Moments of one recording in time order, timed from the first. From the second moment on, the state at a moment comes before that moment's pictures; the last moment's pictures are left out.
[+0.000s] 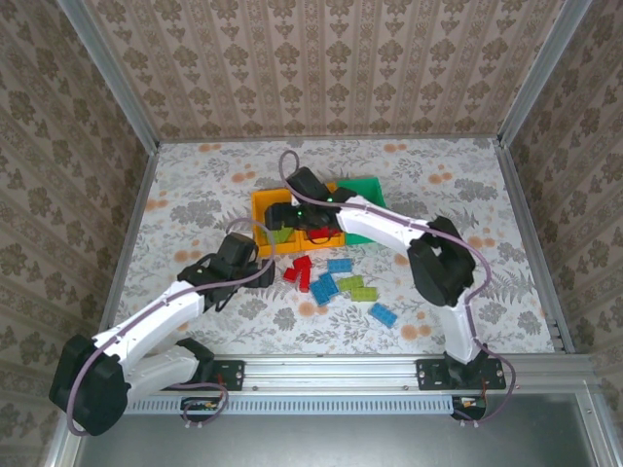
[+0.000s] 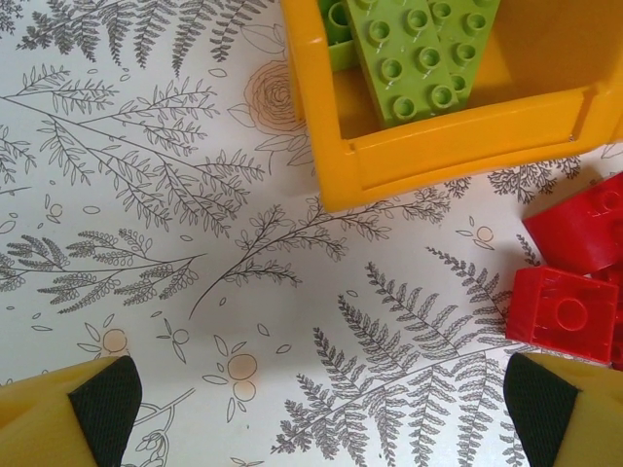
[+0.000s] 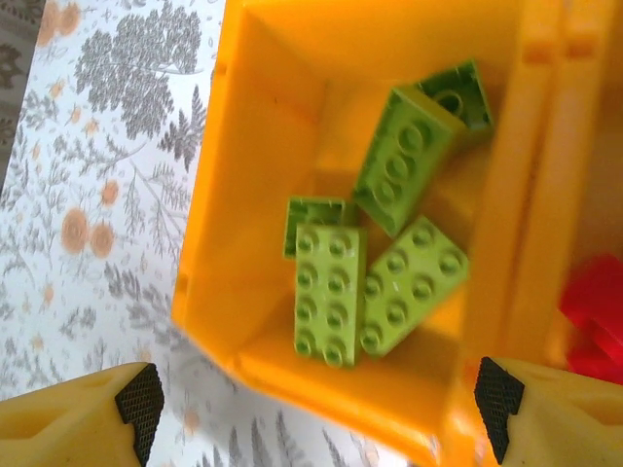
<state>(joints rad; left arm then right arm) -0.63 1.03 0.58 -0.50 -0.23 -0.39 0.74 2.02 1.64 -0.46 -0.11 0.62</state>
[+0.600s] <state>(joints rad) -0.67 1.03 0.52 -0.49 -0.26 -0.45 0.78 1.59 0.98 -0.54 0.14 0.50</state>
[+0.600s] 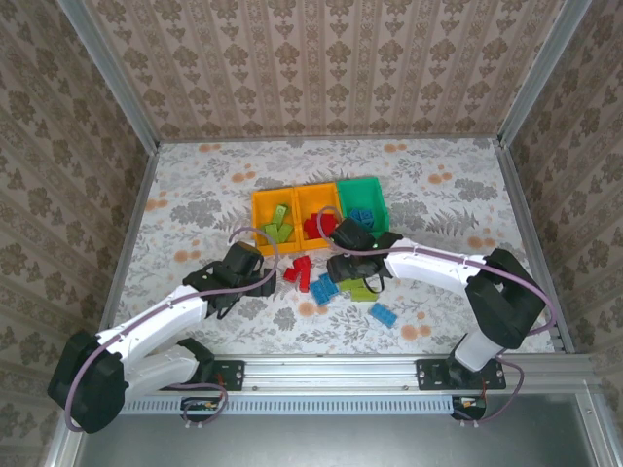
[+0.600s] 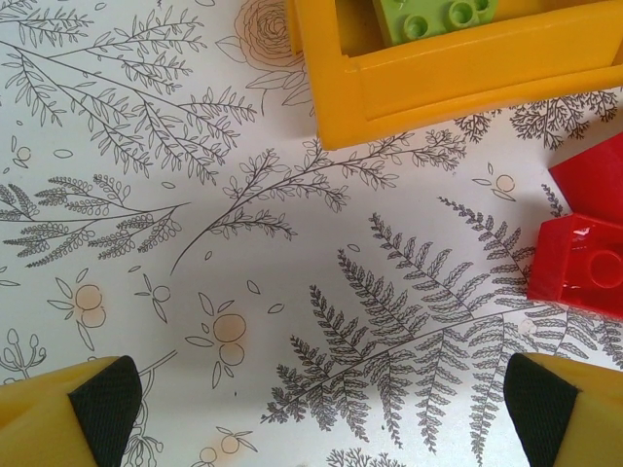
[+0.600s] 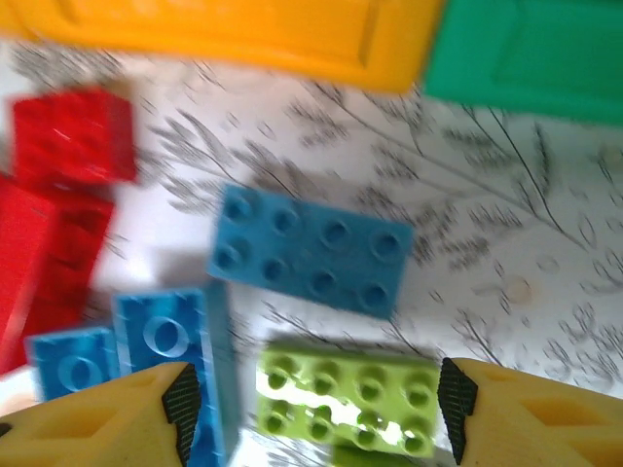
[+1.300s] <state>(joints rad) -0.68 1.07 0.52 -0.47 -0.25 -0.46 0.80 1.20 0.67 -0.83 0.13 0.61</state>
